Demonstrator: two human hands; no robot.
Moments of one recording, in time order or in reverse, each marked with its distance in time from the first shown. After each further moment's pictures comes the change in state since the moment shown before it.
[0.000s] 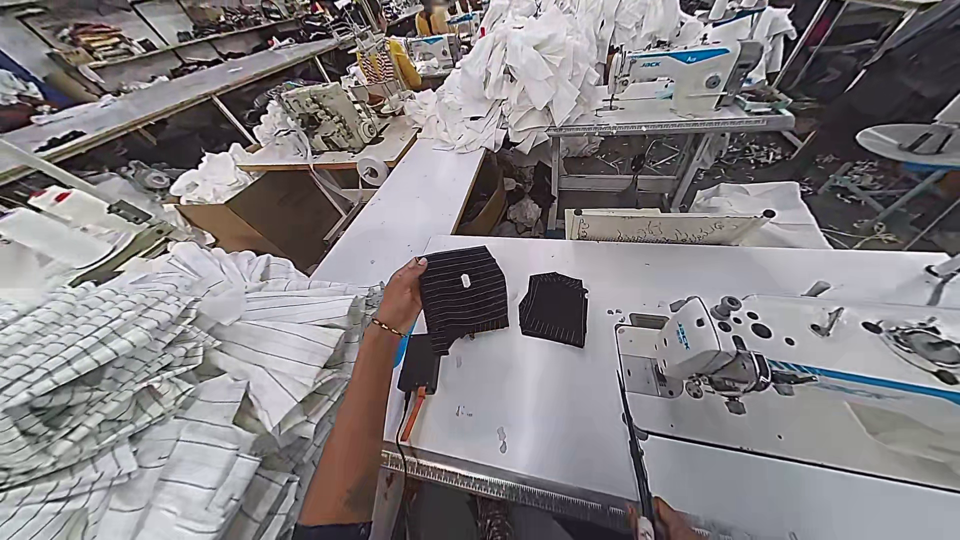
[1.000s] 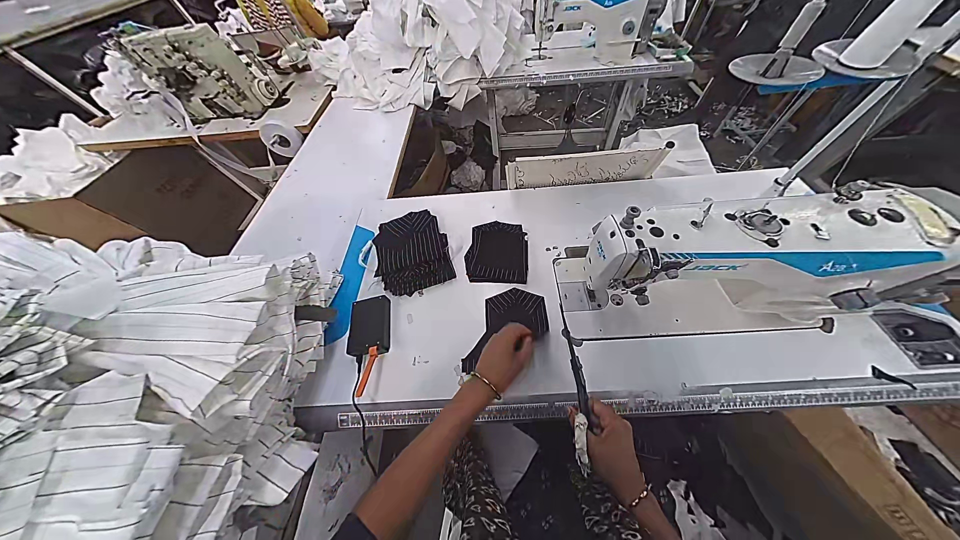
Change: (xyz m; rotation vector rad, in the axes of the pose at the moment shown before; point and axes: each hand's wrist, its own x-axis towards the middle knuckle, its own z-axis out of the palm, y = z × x) left_hand -0.150 -0.189 0.115 0.996 -0.689 0.102; right_hand -0.021 0.003 0.011 -0.010 0.166 0.013
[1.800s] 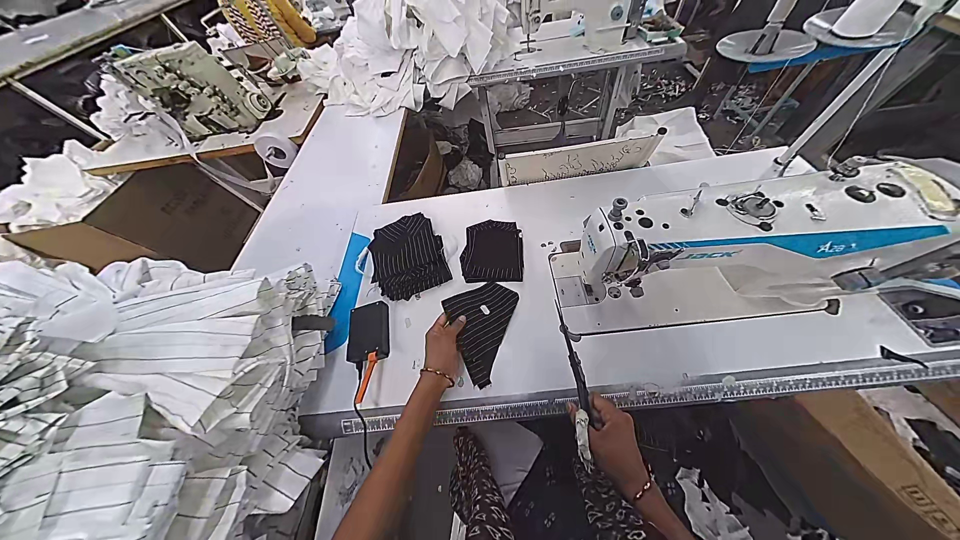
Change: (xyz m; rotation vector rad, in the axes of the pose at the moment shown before) left_hand -0.006 -0.042 -0.043 -0.995 0.558 -0.450; right_hand 0.002 0.004 0.000 0.031 -0.015 0.014
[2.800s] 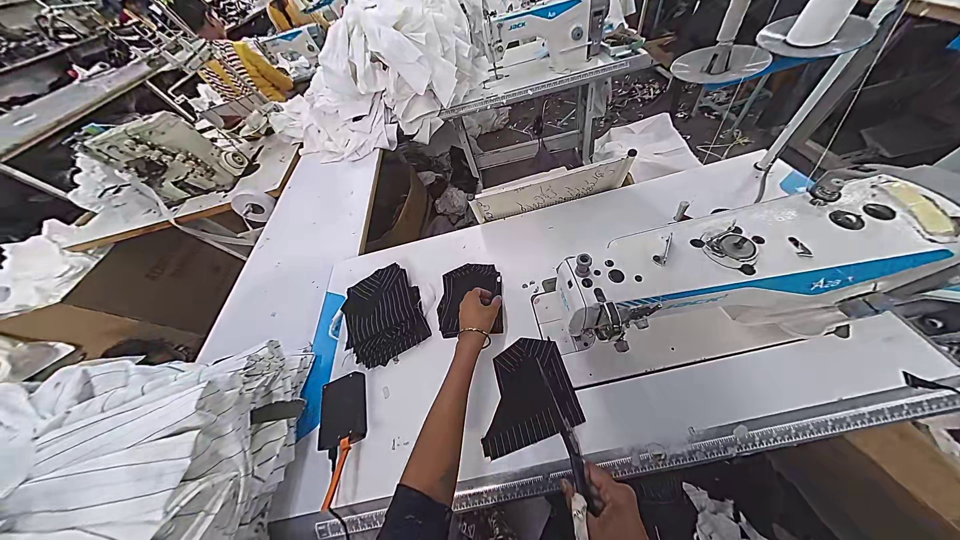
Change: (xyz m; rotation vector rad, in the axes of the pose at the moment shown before) left_hand 0.113 0.044 0.141 1.058 -0.182 0.123; right_hand -0.004 0.000 0.002 0.121 -0.044 -0.030
